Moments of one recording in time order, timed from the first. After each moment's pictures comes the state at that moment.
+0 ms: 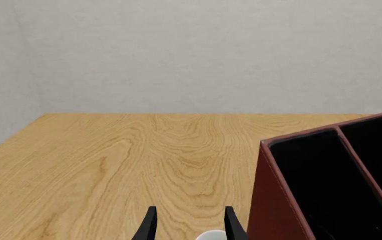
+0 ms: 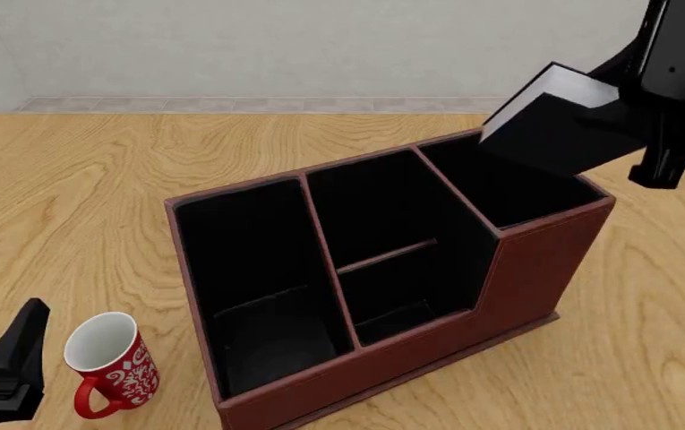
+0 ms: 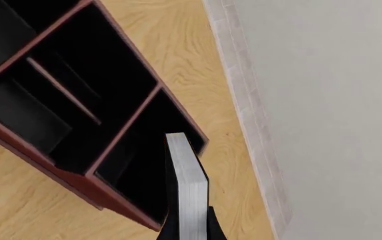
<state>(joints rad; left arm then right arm) 0.00 0.02 0.00 -0.02 0.00 0.28 1.09 -1.31 0.93 -1.06</state>
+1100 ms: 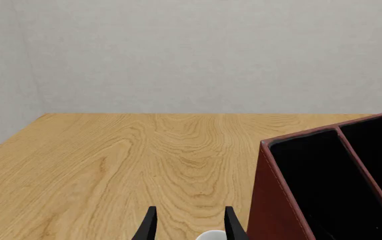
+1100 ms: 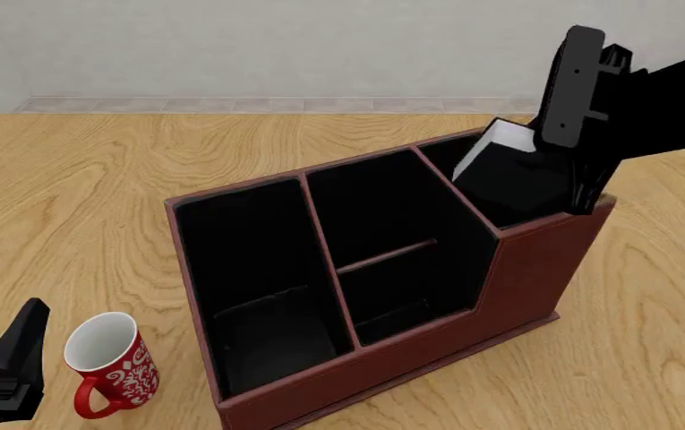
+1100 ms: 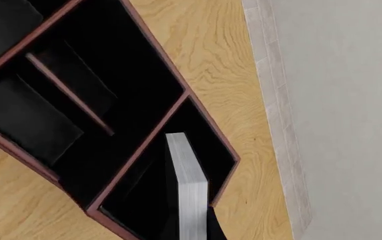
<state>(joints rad) 0.00 0.02 0.00 -0.02 0.00 0.29 1.23 -1.20 0.79 -1.07</state>
